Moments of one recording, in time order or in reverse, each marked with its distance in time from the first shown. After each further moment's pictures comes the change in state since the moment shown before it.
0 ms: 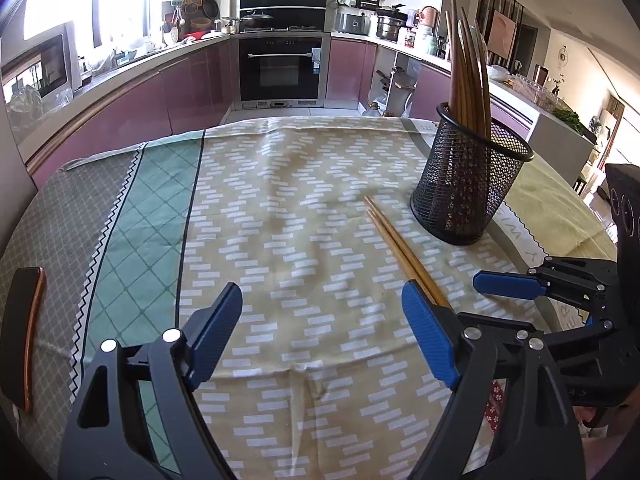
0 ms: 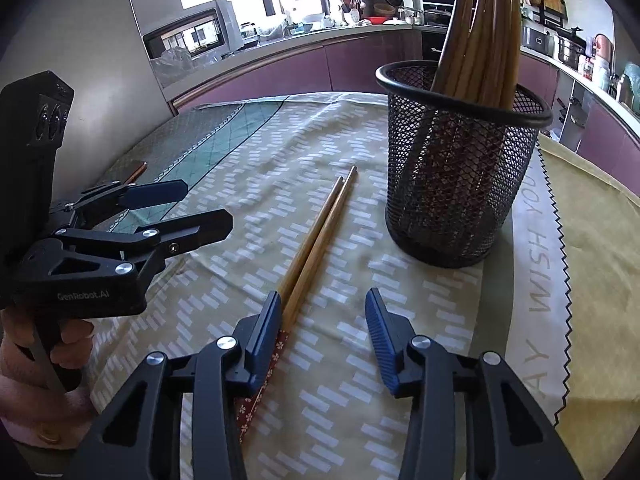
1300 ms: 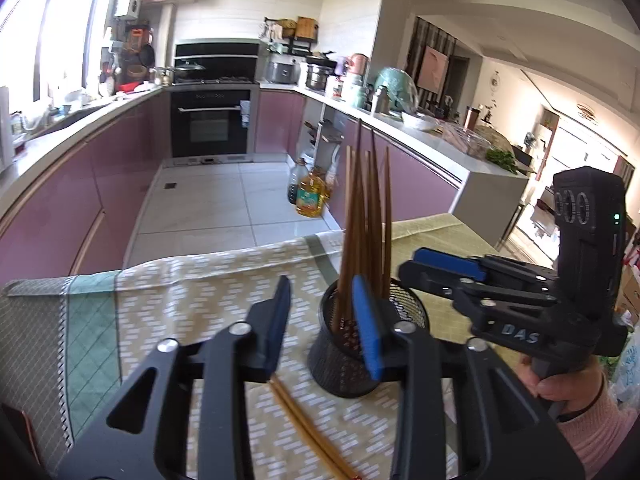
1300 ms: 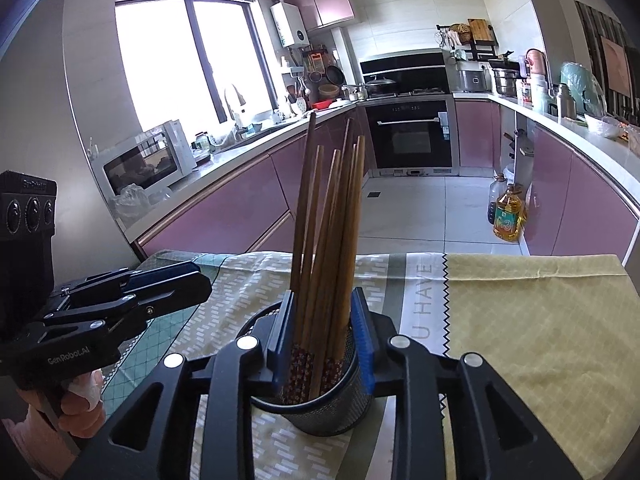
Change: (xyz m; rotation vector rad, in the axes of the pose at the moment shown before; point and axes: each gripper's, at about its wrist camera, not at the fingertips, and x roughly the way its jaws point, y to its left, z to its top) left arm -0.019 -0.050 0.126 0.078 -0.185 -0.233; right arm -0.078 -0.083 0.083 0.158 -0.347 -0.051
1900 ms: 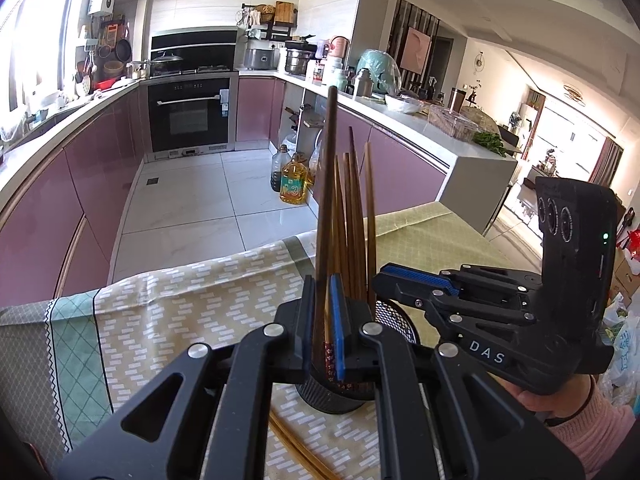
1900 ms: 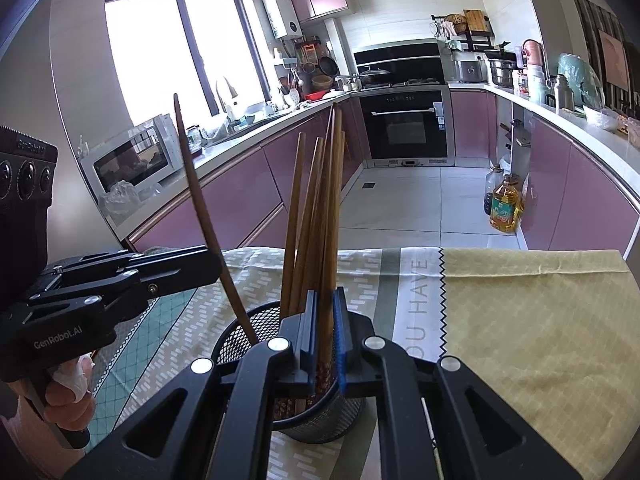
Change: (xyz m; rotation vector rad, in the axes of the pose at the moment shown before) left arm 0.027 -0.018 0.024 0.048 0.081 -0.072; right arm 0.026 -0.012 0.005 0.032 0.045 -0.031
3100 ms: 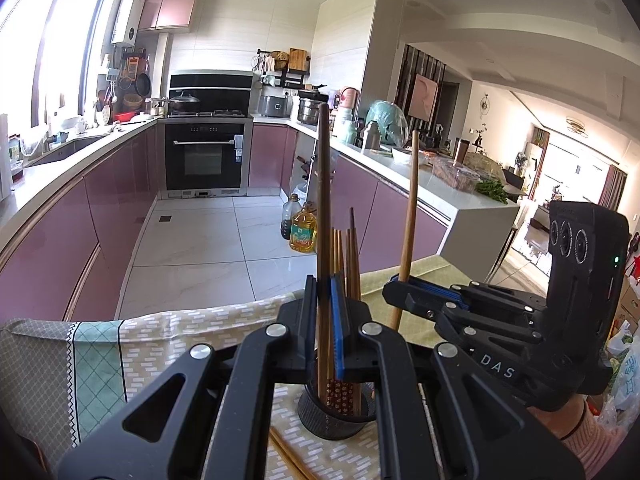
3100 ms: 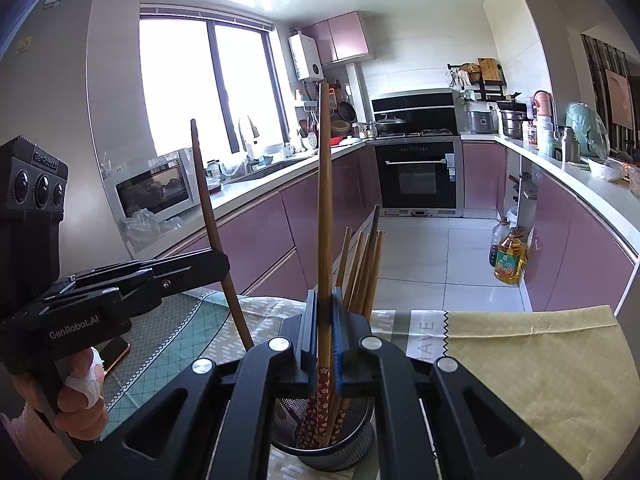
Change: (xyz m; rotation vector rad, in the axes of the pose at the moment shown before) left arm -0.051 -0.014 0.010 -0.022 -0.183 0.038; right arm -0.038 0.025 0.019 -0.083 -0.162 0.018
